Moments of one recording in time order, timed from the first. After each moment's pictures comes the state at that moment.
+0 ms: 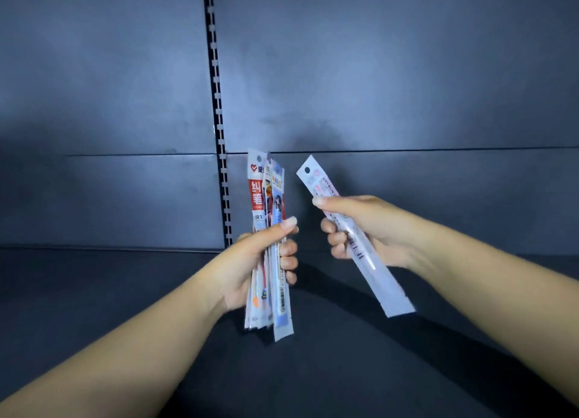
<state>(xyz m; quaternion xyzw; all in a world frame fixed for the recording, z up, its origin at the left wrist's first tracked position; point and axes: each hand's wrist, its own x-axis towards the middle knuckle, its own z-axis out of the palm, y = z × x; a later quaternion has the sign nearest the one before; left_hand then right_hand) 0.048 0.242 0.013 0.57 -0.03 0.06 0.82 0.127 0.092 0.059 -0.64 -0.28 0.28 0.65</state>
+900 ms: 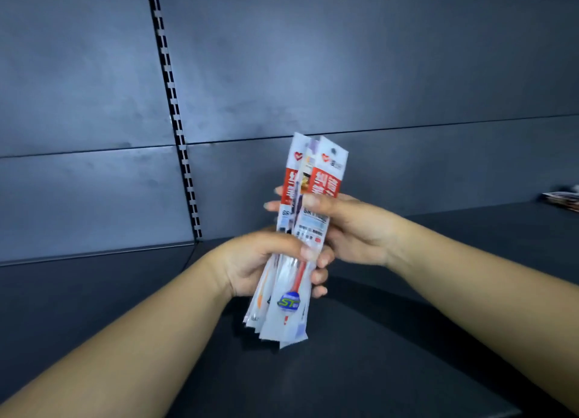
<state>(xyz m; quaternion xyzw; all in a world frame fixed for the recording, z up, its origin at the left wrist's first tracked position) 0.036 0.218 0.017 0.62 -0.25 -0.24 0.70 0.076 0.075 0.036 -0.54 -0.40 0.28 0.69</state>
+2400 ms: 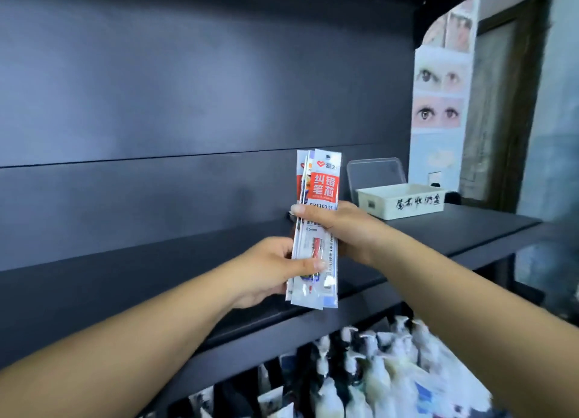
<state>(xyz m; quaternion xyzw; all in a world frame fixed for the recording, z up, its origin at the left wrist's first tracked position) 0.100 -0.242 0.009 0.75 -0.20 -0.11 0.62 0.115 -0.379 0.038 -0.71 -0.19 0.02 0.68</state>
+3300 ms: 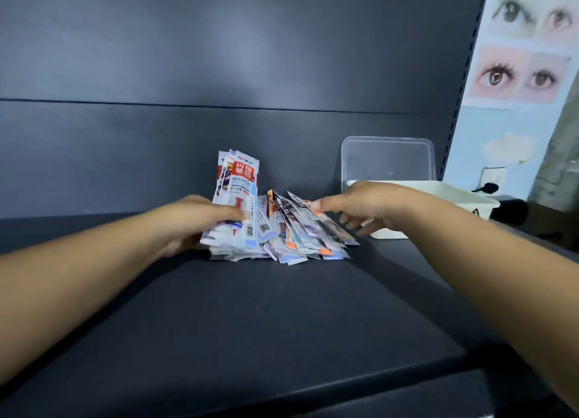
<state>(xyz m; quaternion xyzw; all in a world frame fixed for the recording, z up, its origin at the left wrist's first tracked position) 0.280 -0.304 0.014 0.80 0.13 0.01 0.58 0.339 -0.525 0.041 -0.92 -0.12 0.09 0.35</state>
